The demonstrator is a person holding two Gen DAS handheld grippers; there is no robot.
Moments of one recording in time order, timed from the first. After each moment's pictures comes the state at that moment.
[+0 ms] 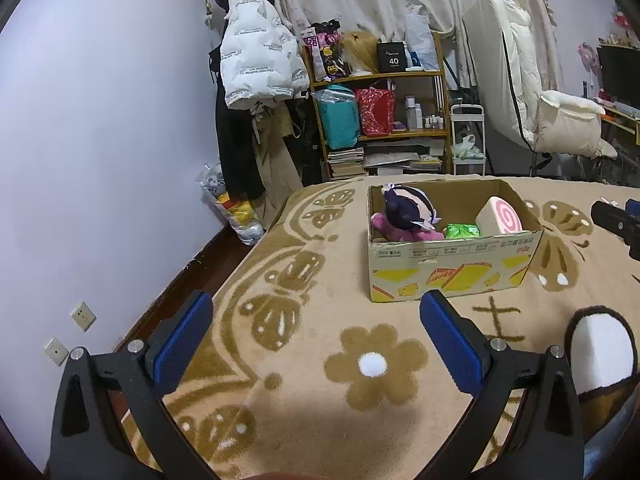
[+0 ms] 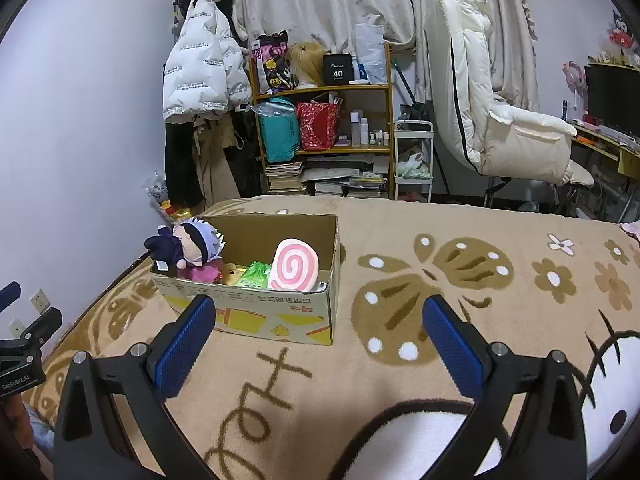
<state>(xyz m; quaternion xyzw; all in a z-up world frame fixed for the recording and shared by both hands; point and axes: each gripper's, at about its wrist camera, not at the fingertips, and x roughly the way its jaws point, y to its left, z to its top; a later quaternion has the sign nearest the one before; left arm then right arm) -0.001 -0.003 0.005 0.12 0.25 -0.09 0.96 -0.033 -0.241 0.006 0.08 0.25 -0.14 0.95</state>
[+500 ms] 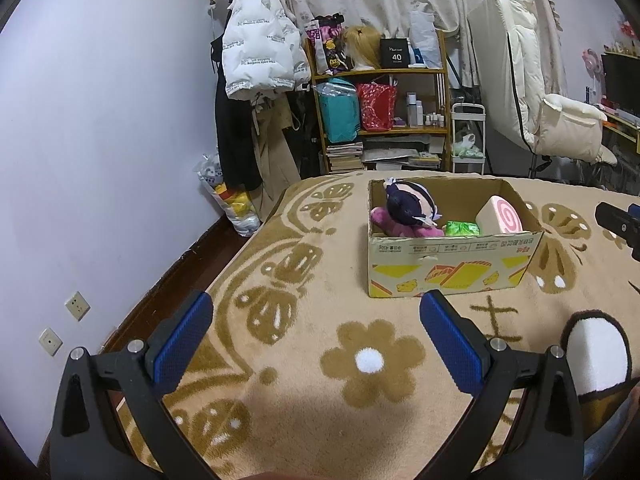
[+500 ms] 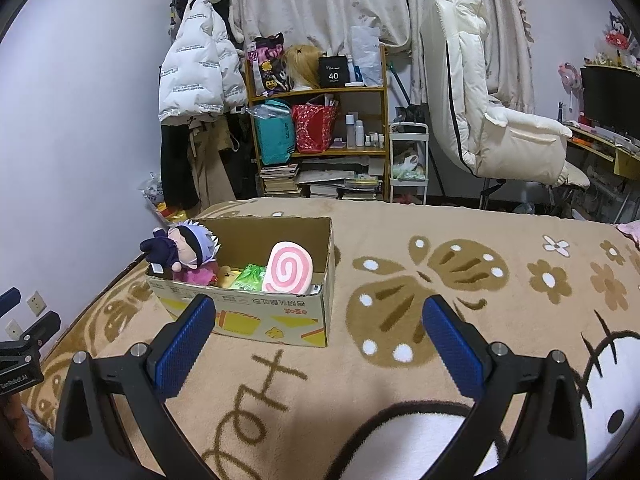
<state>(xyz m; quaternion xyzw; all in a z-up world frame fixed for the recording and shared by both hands) 0.004 0.001 0.001 0.10 0.26 -0.09 0.96 -0.033 -0.243 0.005 0.08 0.25 -0.14 0.95</state>
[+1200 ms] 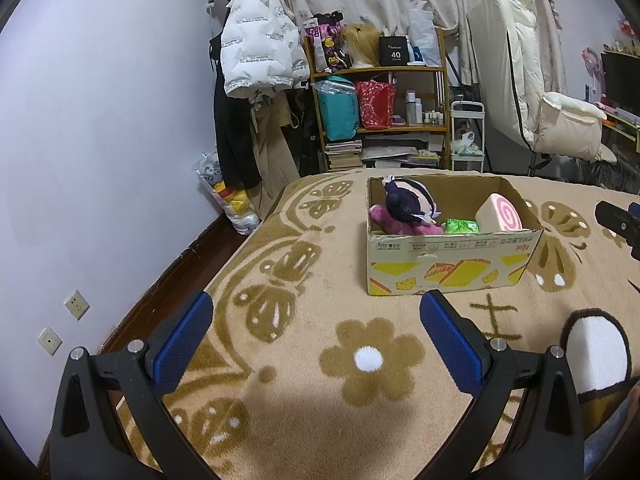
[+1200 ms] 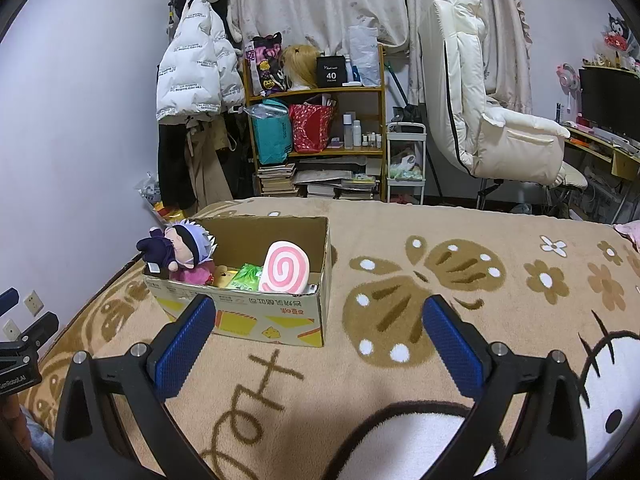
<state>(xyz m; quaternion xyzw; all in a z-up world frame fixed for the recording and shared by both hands) 0.003 -0.001 -0.002 0.11 0.26 -0.09 0.96 -0.035 -0.248 0.005 0.08 0.25 -0.15 0.95</state>
